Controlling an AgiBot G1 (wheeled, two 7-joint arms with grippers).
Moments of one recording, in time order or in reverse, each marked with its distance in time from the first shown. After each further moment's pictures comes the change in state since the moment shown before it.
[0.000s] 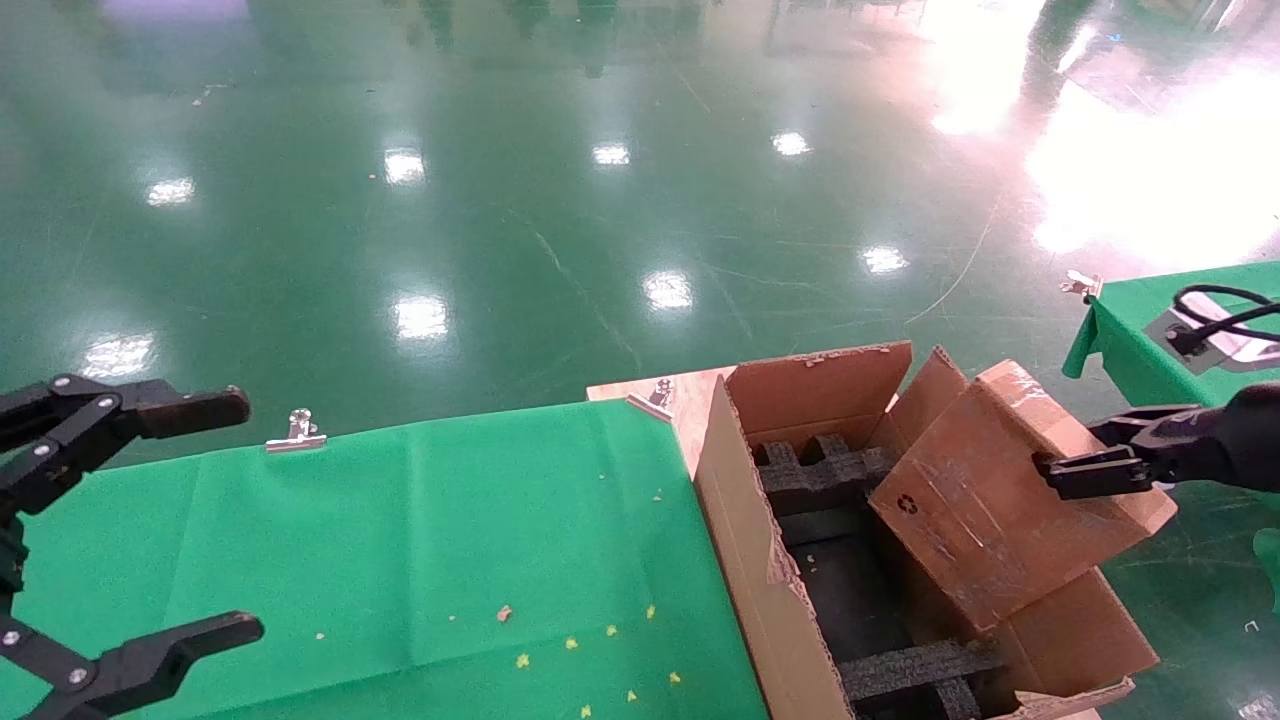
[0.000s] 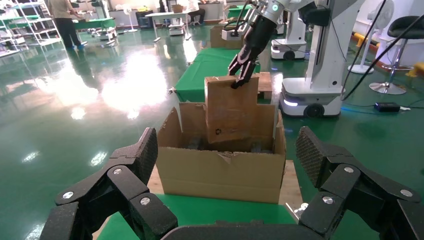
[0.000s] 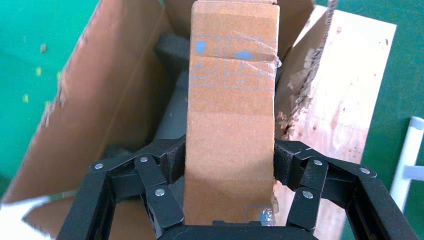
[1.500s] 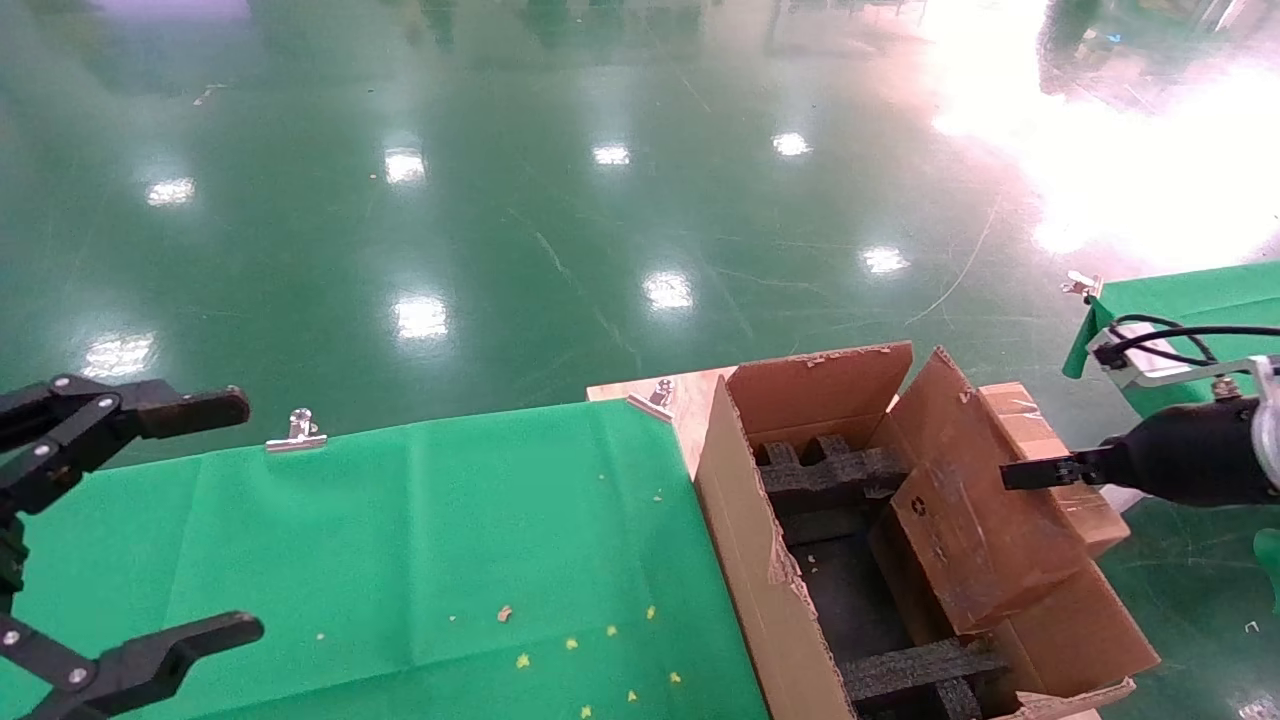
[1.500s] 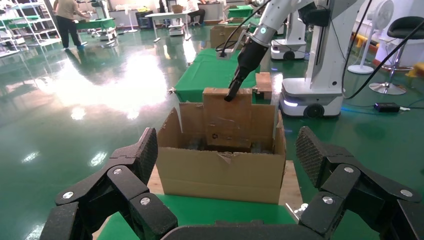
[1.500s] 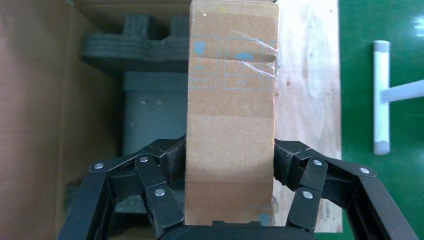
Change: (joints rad) left arm 0.000 0.000 0.001 0.001 -0.001 0.000 0.001; right arm -0.030 0.033 -0.146 0.455 -0.335 0.469 0.799
